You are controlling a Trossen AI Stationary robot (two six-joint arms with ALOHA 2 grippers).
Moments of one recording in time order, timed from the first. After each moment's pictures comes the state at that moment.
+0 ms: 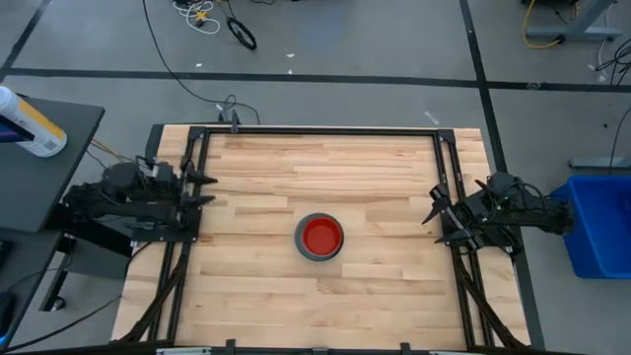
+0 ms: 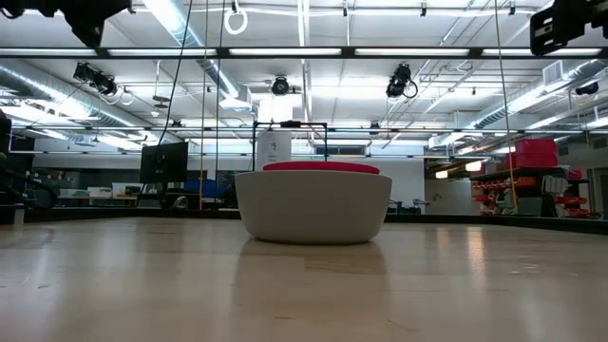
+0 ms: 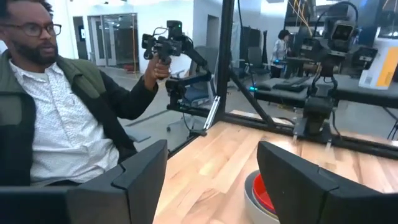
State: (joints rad) left arm -0.09 0.05 0.53 -0.43 -0.15 -0.15; right arm -0.02 0.00 0.33 -0.31 -0.55 -0.02
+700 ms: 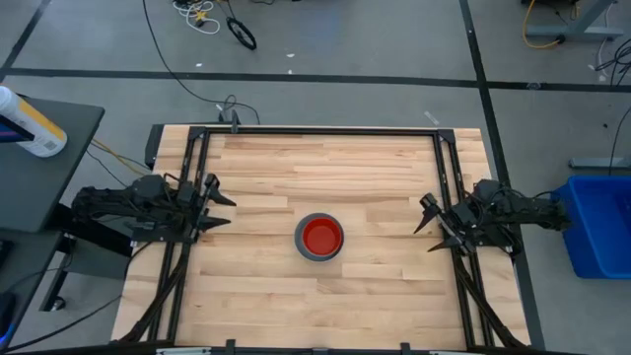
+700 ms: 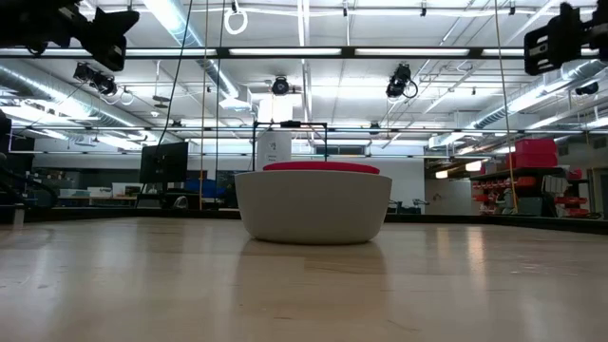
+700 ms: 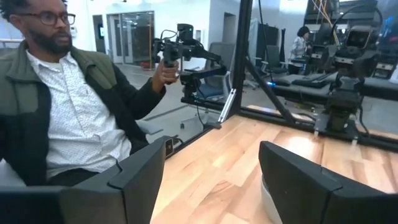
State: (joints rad) left arm -0.09 0.05 0.24 -0.09 0.07 -0.10; right arm 0.03 0.00 0.19 -0.18 -0.57 -0.03
